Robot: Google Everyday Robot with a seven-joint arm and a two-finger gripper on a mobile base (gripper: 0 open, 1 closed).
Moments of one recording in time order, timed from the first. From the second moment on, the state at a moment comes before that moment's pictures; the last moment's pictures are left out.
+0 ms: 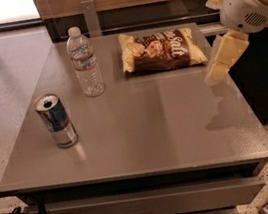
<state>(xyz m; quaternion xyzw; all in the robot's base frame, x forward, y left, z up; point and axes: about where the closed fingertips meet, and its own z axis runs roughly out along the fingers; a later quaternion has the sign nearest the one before) 0.533 -0.185 0.967 -0.59 0.75 -0.04 0.29</state>
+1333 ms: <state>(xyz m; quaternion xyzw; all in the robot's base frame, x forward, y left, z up) 0.662 -0.107 0.950 -0.56 0.70 -0.01 0.44</state>
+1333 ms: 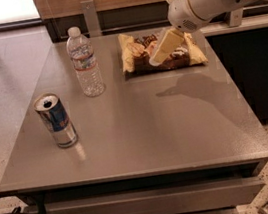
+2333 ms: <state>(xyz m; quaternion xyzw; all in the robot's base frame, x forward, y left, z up) 0.727 -0.106 0.868 -0.56 0.72 0.04 0.41</state>
